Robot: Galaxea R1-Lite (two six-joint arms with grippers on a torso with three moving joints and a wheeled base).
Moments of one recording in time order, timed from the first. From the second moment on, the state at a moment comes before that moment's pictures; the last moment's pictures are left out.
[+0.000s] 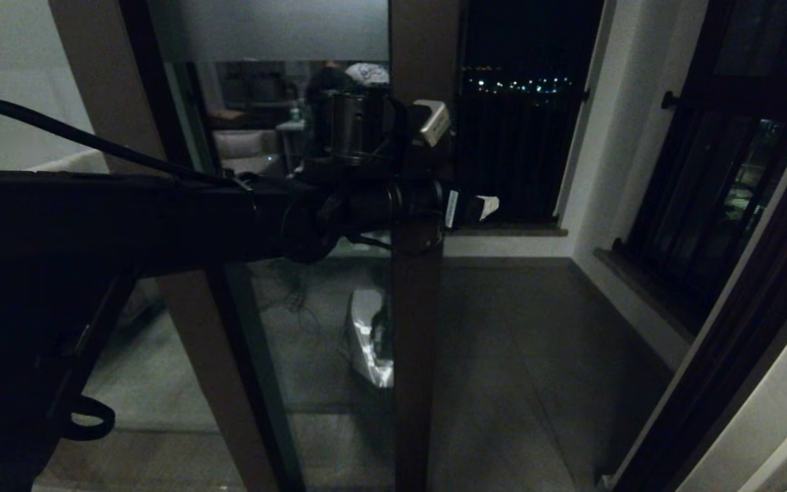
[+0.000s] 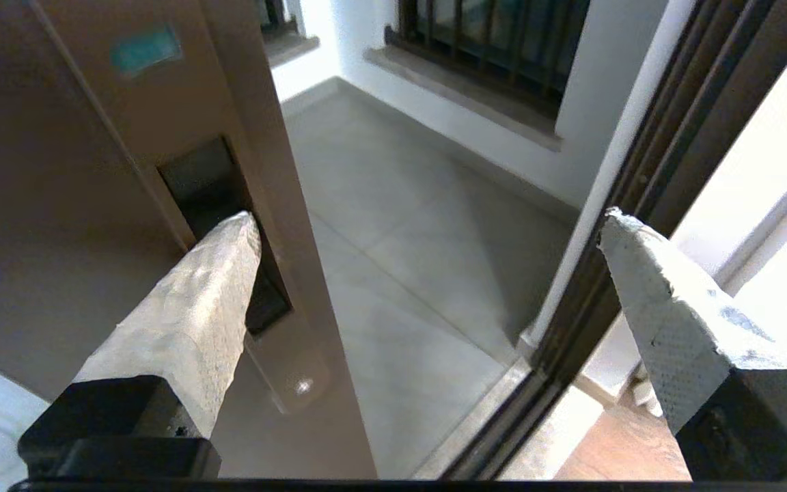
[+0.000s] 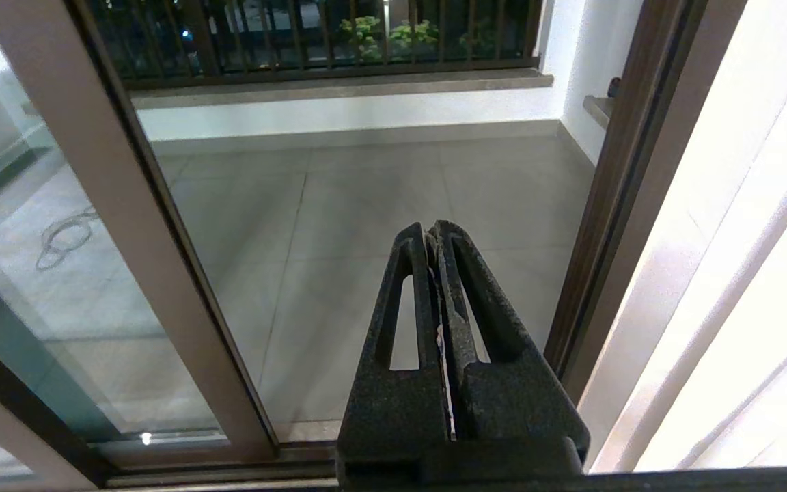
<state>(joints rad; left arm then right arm) -0.69 2.17 -1.89 -0.15 -0.19 0.04 0.00 0.00 0.00 0.00 -0.01 0.01</state>
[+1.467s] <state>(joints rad) -0.74 1.97 -1.65 -0.15 -0.15 0.04 0.00 0.00 0.00 0.00 -0.01 0.01</state>
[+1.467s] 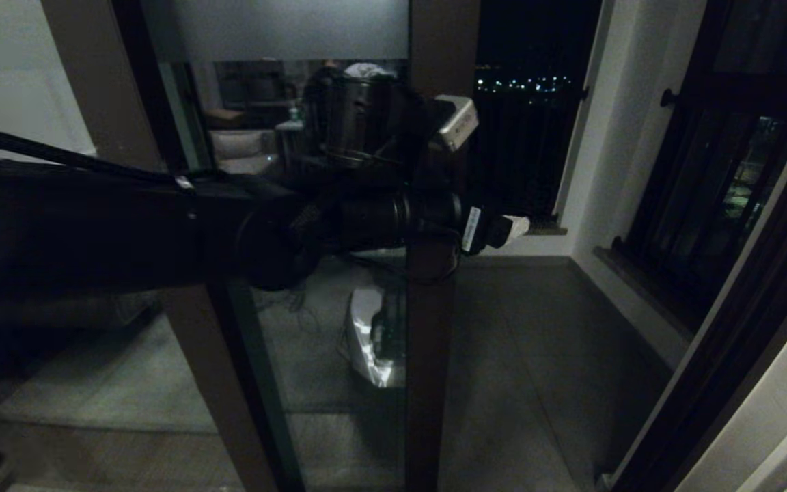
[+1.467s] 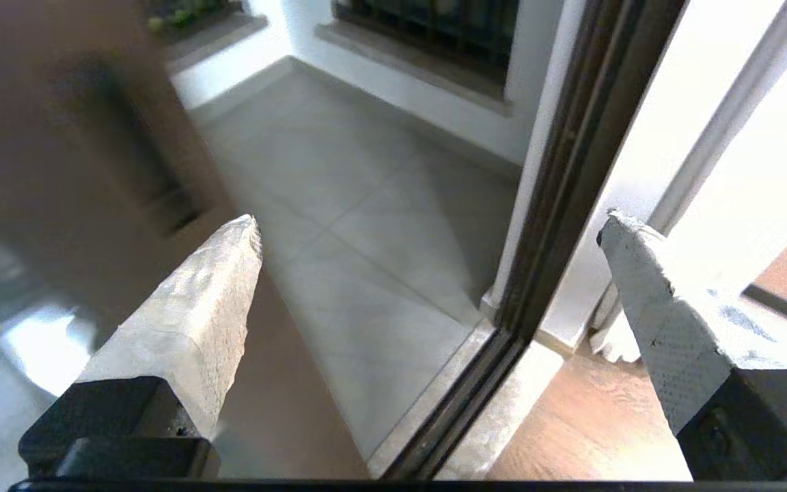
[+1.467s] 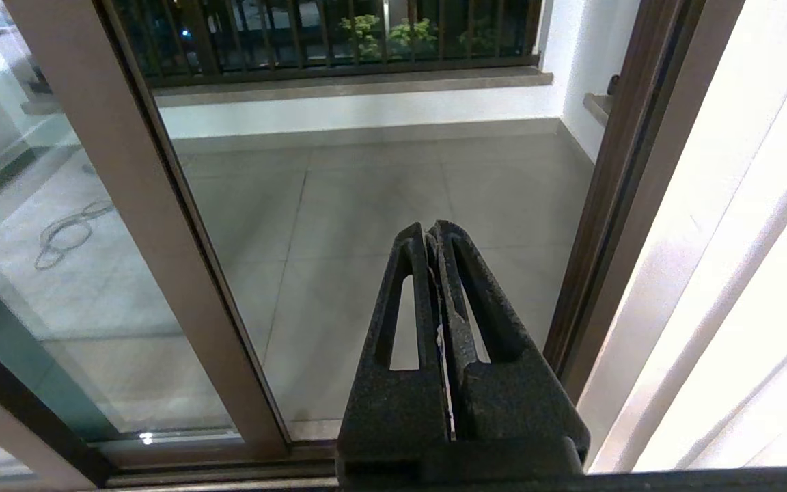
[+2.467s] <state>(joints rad) -0.19 0.76 -0.76 0.02 0.00 0.04 0.00 0.00 0.00 0.00 -0.01 0.01</state>
